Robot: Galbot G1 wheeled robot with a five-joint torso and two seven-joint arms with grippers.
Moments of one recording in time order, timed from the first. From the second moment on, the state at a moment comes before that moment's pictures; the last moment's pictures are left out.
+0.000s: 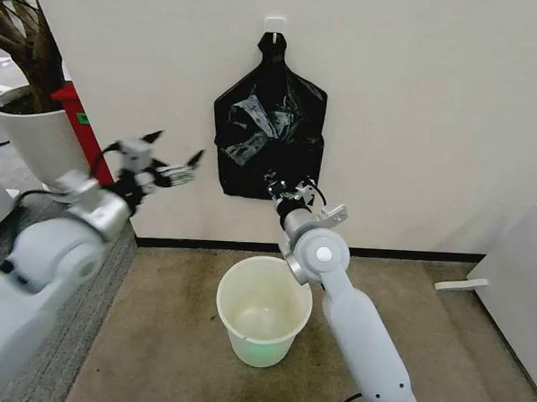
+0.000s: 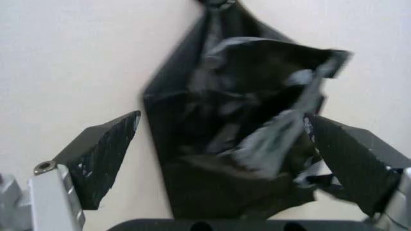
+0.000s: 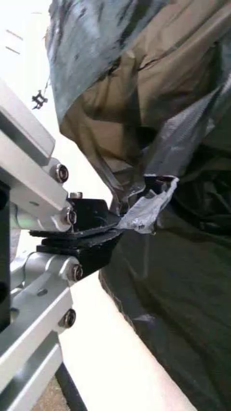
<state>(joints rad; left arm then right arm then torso) 0.81 -0.74 -0.29 -2.08 -0.73 0.24 -0.03 -0.74 1.50 0.06 1.84 1.37 -0.10 0.65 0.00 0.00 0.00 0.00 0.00</state>
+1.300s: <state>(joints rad) 0.39 -0.89 0.11 -1.90 -0.69 0.41 -0.05 -0.78 1.51 0.07 1.86 1.33 -0.10 0.64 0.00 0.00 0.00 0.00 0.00</state>
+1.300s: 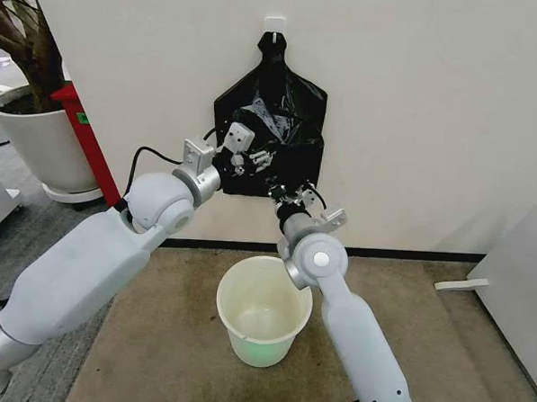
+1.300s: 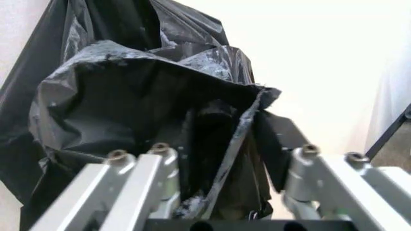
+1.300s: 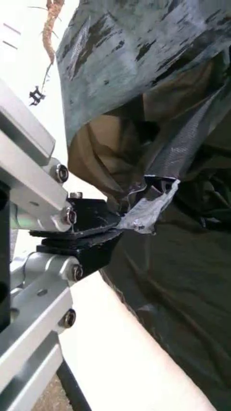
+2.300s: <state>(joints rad) 0.56 -0.79 -0.11 -2.02 -0.84 0.26 -0.24 -0.95 1.40 0.02 1.98 0.70 -0.20 0.31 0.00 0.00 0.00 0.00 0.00</state>
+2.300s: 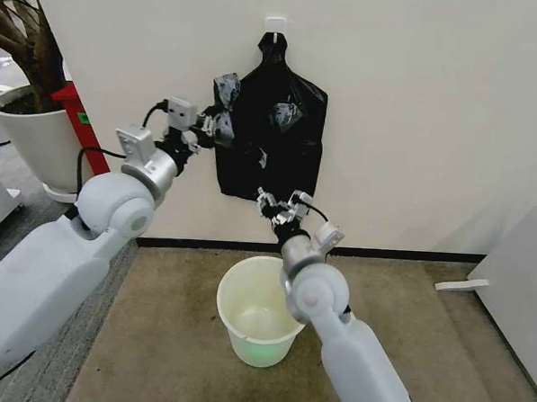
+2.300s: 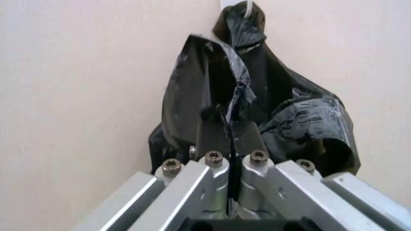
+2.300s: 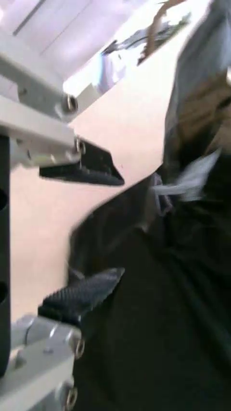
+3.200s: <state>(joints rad) 0.64 -0.81 -0.11 -2.04 -0.86 0.22 -0.35 -0.29 1.13 -0.18 1.97 0.54 -0.65 0.36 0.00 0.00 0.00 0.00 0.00</state>
